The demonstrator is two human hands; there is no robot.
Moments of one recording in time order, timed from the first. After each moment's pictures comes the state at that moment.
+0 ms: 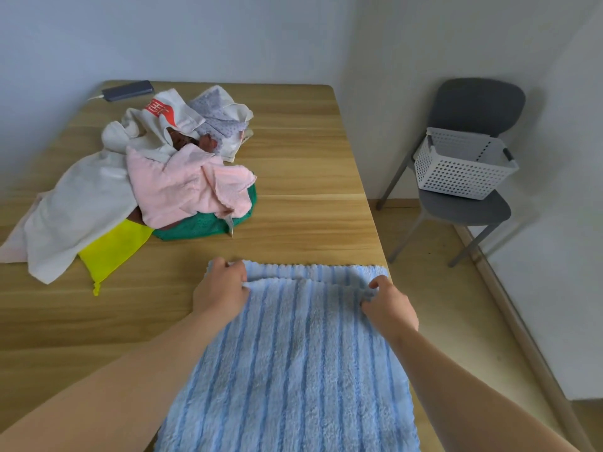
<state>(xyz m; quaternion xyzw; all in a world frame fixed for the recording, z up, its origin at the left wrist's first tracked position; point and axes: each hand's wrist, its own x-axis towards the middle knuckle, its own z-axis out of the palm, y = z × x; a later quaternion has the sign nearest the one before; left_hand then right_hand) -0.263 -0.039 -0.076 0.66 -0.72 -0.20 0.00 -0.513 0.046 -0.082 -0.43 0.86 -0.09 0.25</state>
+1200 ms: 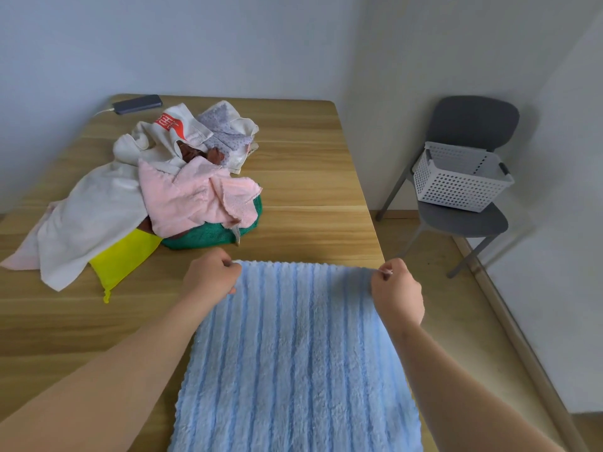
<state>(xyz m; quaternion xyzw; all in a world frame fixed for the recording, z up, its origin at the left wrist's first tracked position) -0.246 -0.062 -0.041 0.71 -0.58 -0.36 0.19 -0.495 0.032 -0.037 -0.34 0.88 -0.28 0.20</state>
